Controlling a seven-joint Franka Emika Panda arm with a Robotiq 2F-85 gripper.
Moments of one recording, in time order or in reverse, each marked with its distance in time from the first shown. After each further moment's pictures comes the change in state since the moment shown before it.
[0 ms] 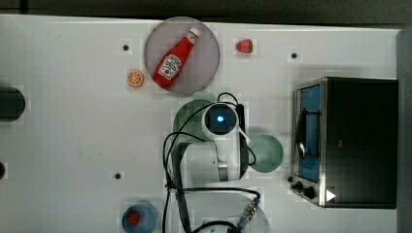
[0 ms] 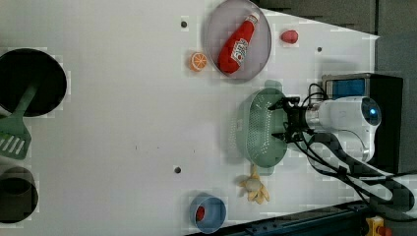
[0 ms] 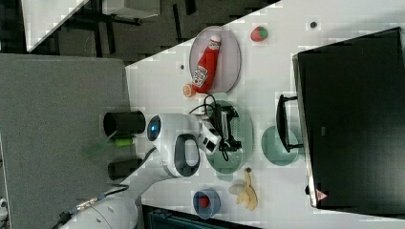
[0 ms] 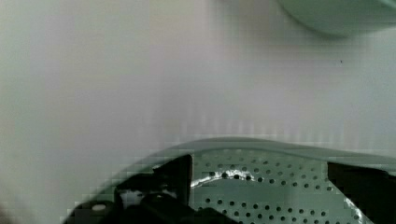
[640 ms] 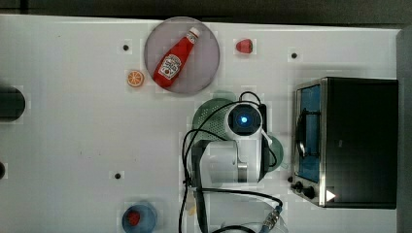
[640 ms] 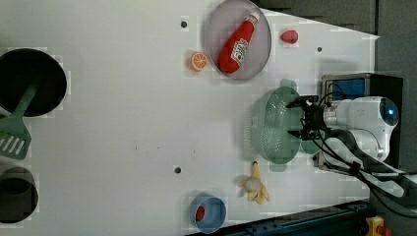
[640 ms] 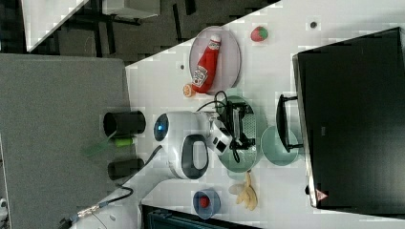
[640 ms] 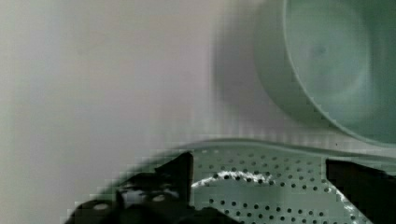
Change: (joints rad) arm -0.018 -0.020 -0.082 0.020 -0.024 -0.010 -0.047
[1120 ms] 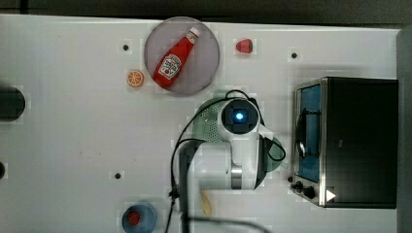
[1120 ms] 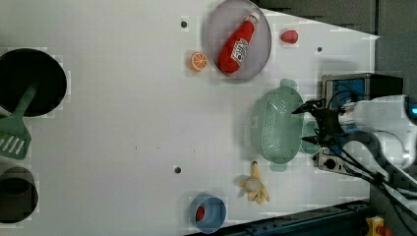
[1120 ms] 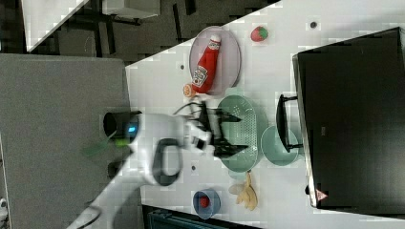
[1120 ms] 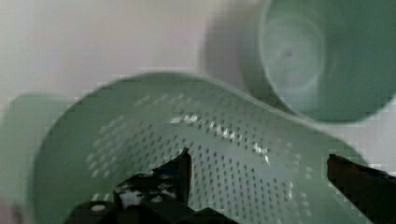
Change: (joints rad) arm -0.027 -0.209 0.090 -0.020 0.068 -0.245 -0.325
